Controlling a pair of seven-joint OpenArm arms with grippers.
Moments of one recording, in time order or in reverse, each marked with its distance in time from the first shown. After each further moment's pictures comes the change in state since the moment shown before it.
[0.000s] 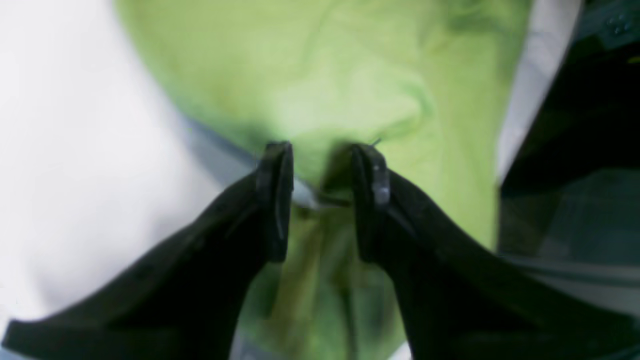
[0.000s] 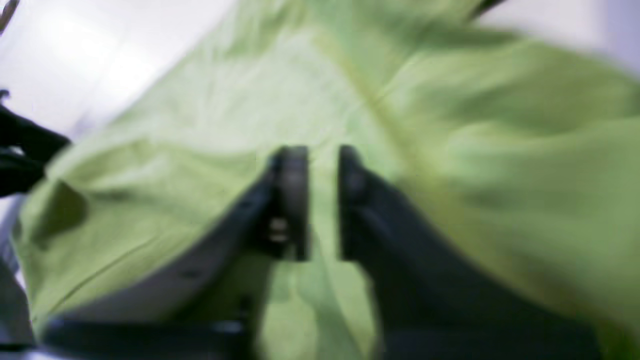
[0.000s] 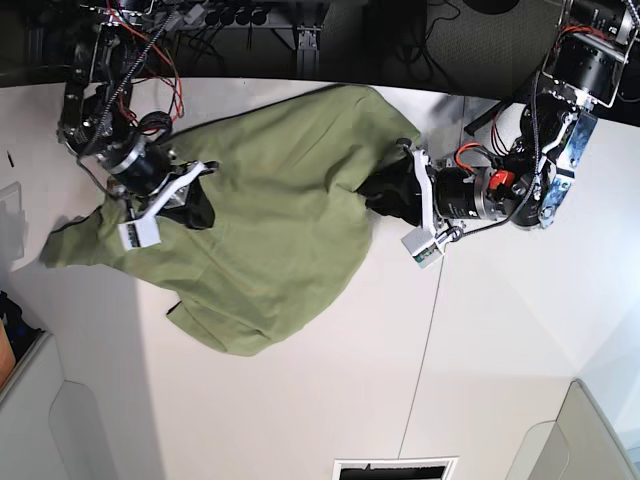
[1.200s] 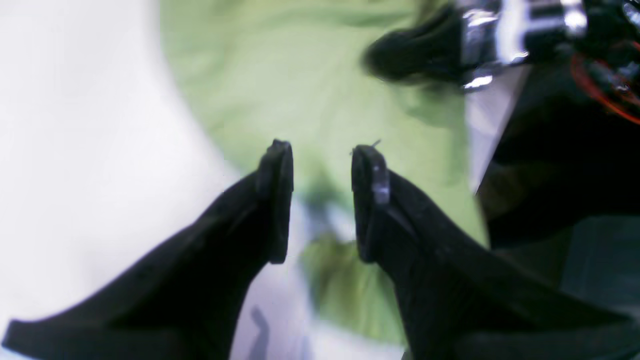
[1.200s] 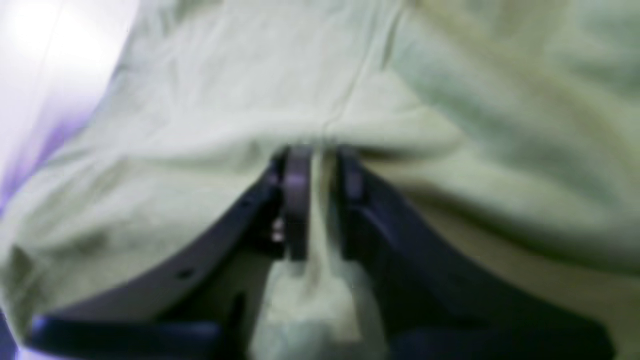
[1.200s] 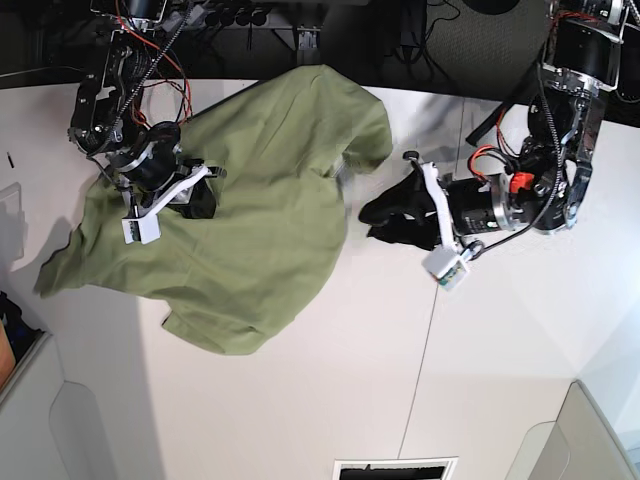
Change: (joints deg) left arm 3.7 1.4 -10.7 8.6 -3.2 0.0 2.4; right arm 1.2 -2.7 2.2 -2.9 -1.6 -4.7 -1.9
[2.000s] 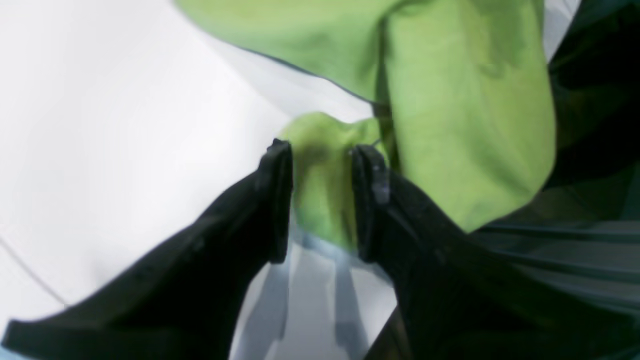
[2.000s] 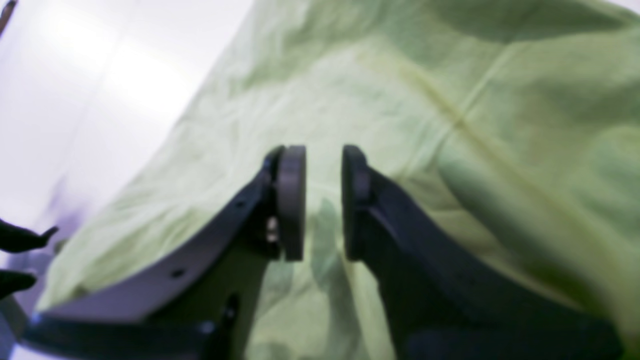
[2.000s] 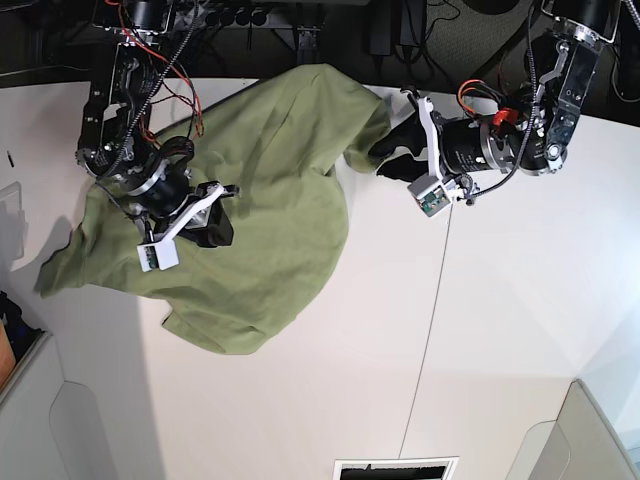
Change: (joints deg) left arm 11.1 0.1 2.7 4.1 20.1 -0.2 -7.8; right arm 2.9 -0.2 -5.2 1.5 -2.4 0.4 2.1
